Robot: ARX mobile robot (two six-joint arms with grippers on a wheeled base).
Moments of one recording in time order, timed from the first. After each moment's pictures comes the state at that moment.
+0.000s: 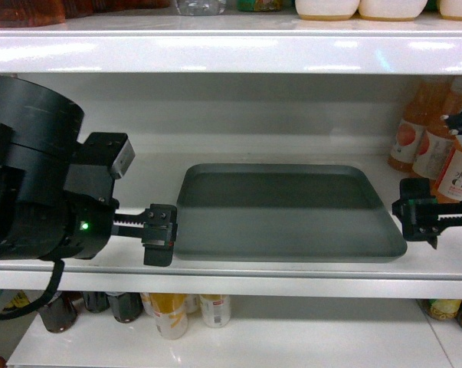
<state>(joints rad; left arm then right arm) -0.24 1.95 0.87 0.31 -0.06 -0.08 0.06 1.89 0.81 0.45 -0.05 0.02</state>
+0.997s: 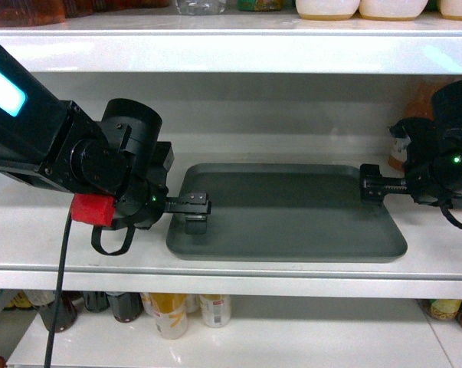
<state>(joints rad) -0.24 2.37 1.42 0.07 -0.09 -0.13 0.01 2.44 1.57 0.05 -0.04 0.08</state>
